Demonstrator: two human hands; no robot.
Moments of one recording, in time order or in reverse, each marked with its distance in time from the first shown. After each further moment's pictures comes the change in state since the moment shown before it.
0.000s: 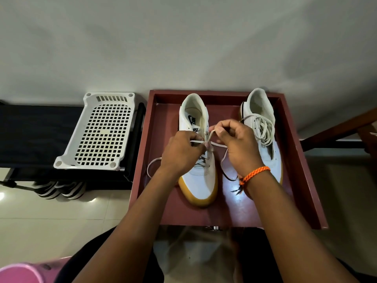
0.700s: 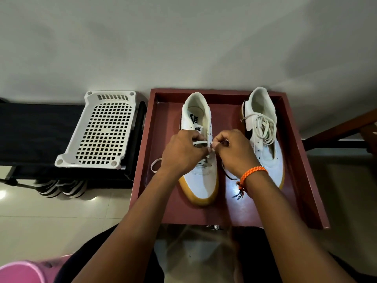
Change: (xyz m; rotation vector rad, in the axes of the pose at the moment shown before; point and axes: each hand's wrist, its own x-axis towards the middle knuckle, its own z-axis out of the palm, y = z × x) left_hand -0.001 -0.001 0.000 0.102 0.013 0.042; right_hand -0.002 0.008 -0.001 -0.569 -0.091 0.049
